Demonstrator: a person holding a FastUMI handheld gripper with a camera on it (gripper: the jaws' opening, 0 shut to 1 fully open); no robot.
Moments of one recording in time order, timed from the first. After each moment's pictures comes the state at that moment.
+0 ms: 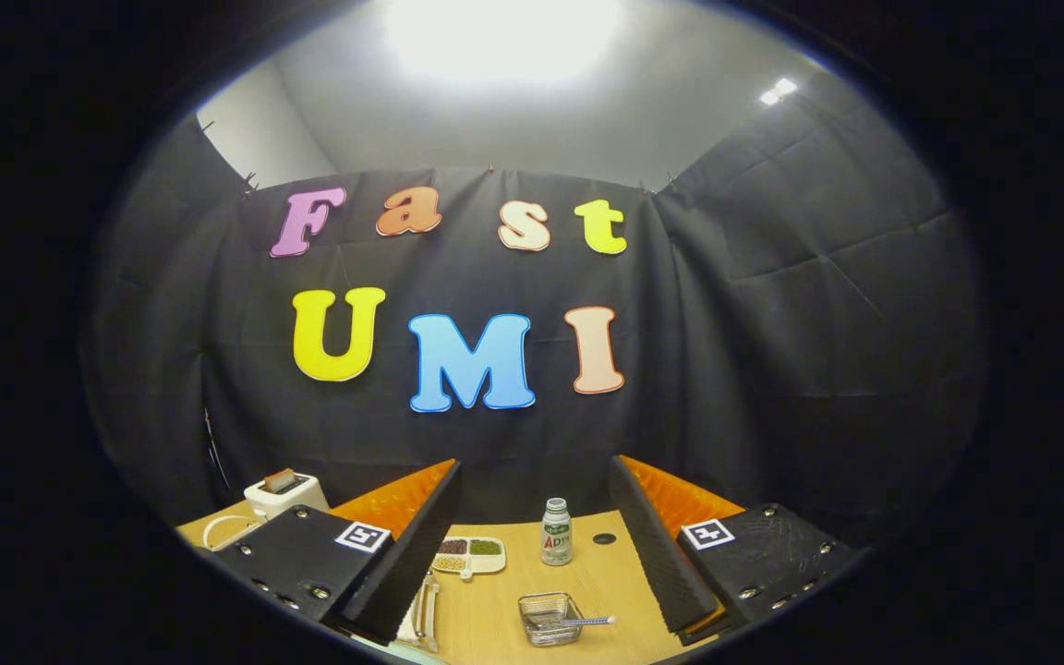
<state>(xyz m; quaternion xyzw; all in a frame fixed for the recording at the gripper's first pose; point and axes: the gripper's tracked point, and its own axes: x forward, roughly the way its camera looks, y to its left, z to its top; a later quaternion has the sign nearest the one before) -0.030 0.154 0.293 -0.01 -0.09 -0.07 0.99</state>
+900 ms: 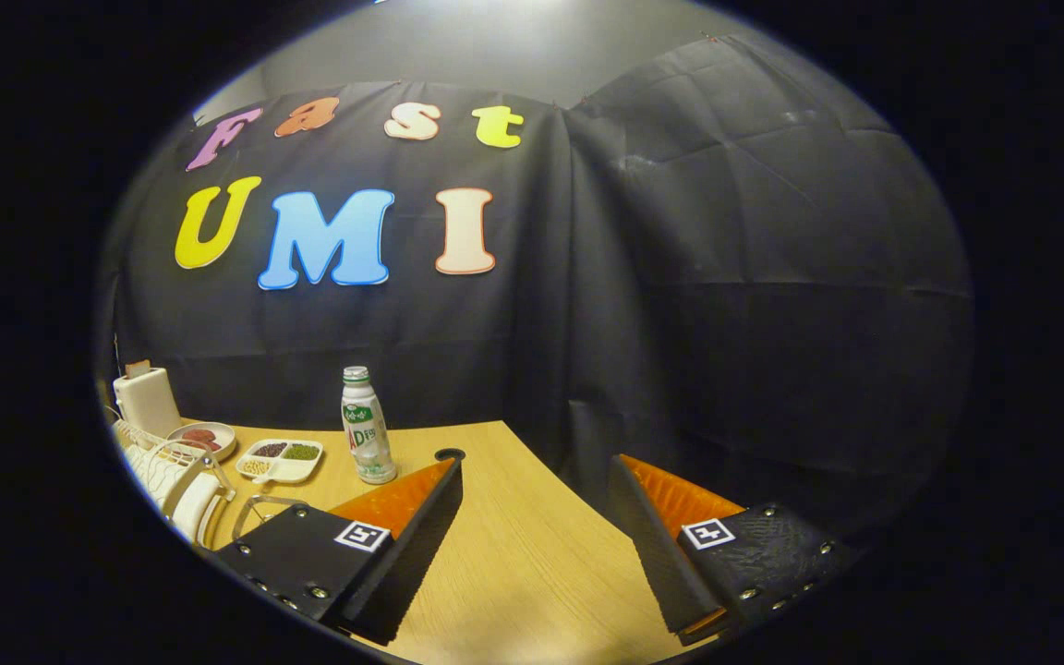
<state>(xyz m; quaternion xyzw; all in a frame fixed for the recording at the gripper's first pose) 0.038 -0.069 0.061 0.01 0.02 -0.20 0.98</state>
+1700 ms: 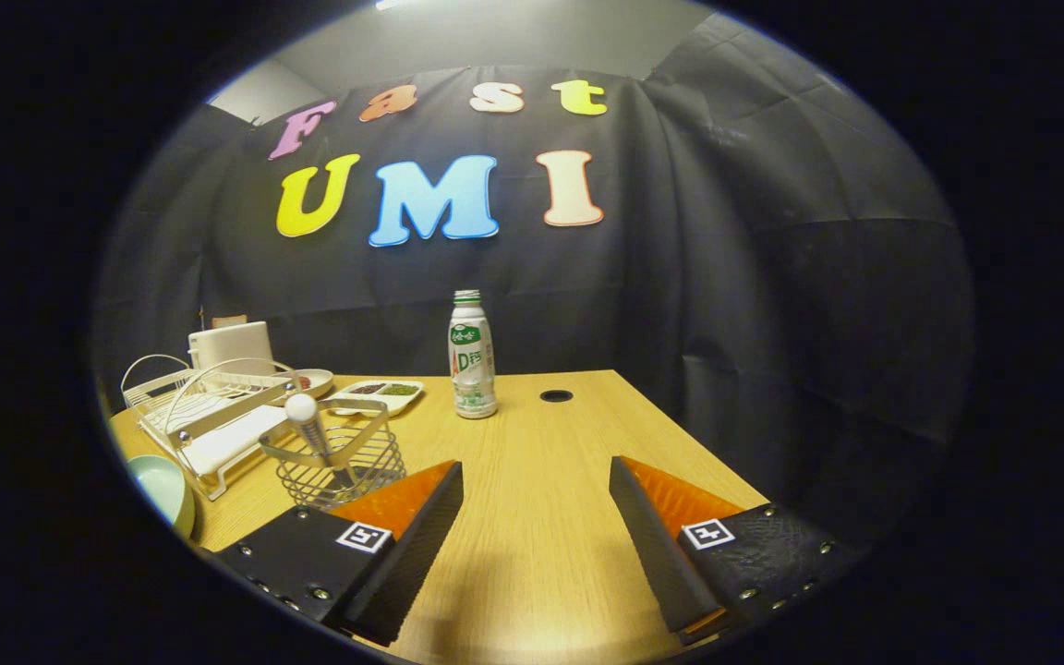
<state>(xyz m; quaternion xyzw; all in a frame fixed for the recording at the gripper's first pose) 0.041 0.000 -0.024 0.00 0.06 -0.01 1.00</state>
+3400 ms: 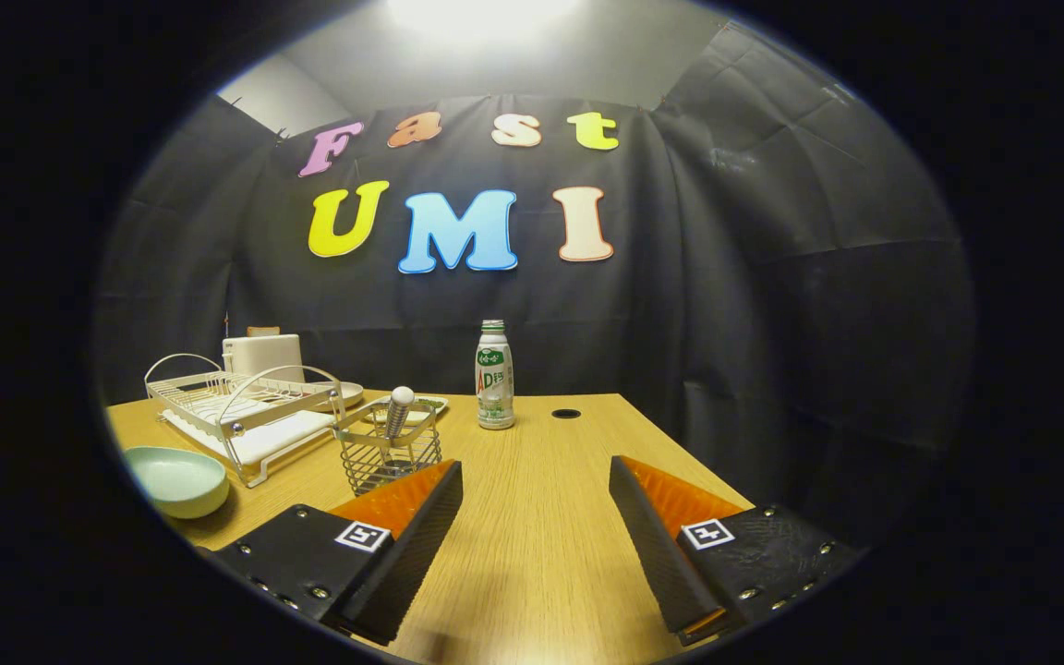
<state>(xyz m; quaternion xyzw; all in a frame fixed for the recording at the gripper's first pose) -0.014 0.009 -0.006 -0.01 -0.01 0.00 1.00</state>
